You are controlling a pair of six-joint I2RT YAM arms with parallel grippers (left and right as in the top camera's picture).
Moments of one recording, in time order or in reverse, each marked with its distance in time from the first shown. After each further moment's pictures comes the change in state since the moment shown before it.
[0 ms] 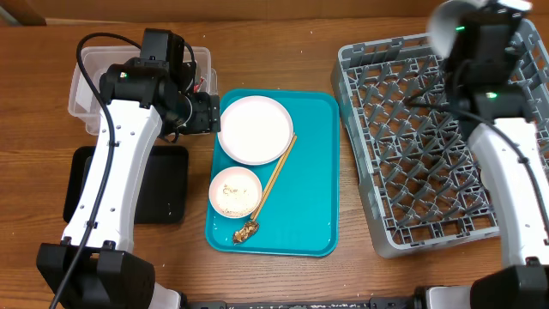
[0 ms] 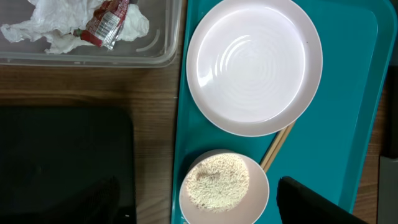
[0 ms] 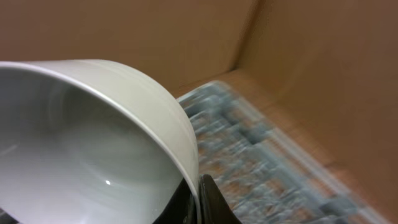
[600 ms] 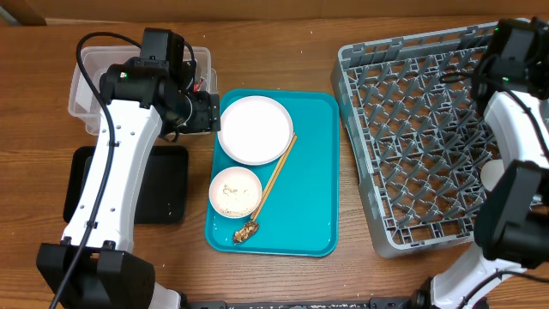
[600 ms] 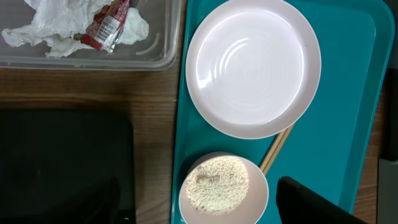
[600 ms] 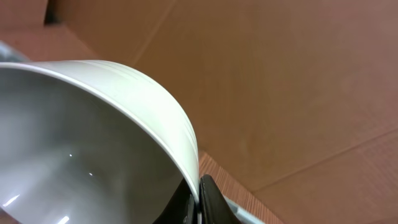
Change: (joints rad) left arm 0.000 0.000 0.000 0.010 0.000 0.000; right arm -0.224 0.362 0.000 0.288 0.398 -0.211
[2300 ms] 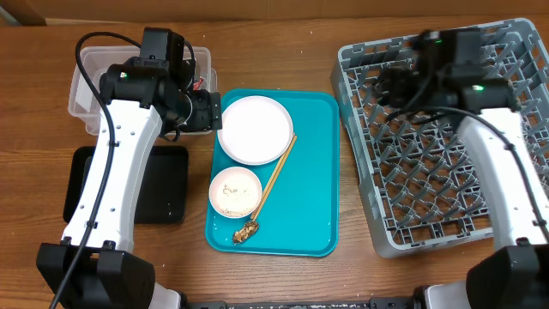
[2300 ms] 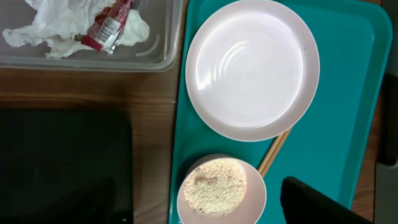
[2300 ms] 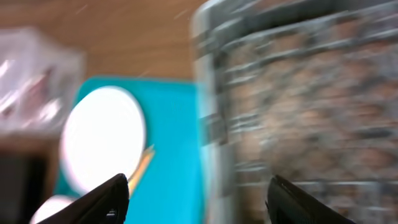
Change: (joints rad) left arm 0.000 0.000 0.000 0.002 0.000 -0.015; right arm 0.331 -0.298 0.008 -0.673 -1.392 0.271
